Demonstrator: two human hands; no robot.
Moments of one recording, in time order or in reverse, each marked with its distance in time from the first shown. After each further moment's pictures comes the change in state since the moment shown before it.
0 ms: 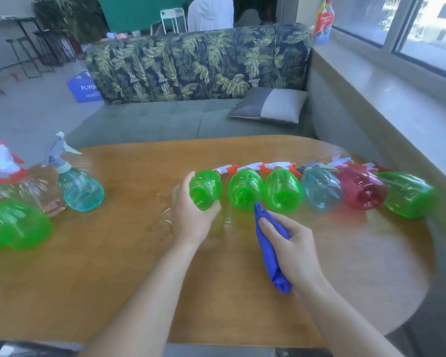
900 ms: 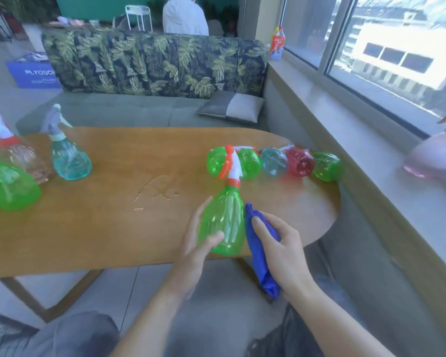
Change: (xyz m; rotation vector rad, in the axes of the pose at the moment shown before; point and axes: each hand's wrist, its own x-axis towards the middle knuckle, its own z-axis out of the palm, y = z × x) left_hand -0.201 0.037 -0.088 -0.709 -0.529 -0.034; right_hand -0.171 -0.044 -0.014 -0.205 0.091 -0.107
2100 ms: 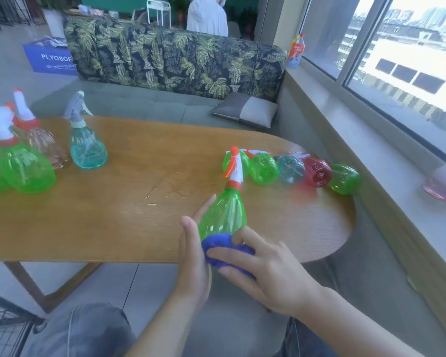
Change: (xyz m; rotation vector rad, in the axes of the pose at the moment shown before) left_hand -0.004 0.009 -0.003 -0.364 0.222 -0.015; right_hand -0.008 -0.026 0.023 -0.834 -0.437 -1.013
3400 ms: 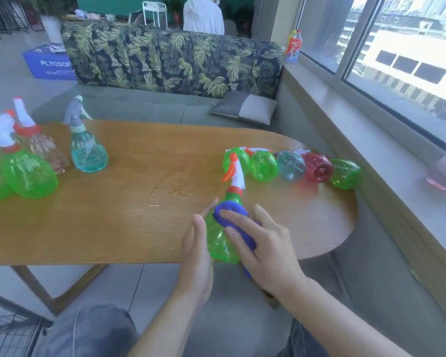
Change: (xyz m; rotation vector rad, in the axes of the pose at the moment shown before) left_hand -0.004 0.000 0.006 0.006 0.028 -0.051; right_hand 0.012 0.003 0.023 0.087 0.263 0.354
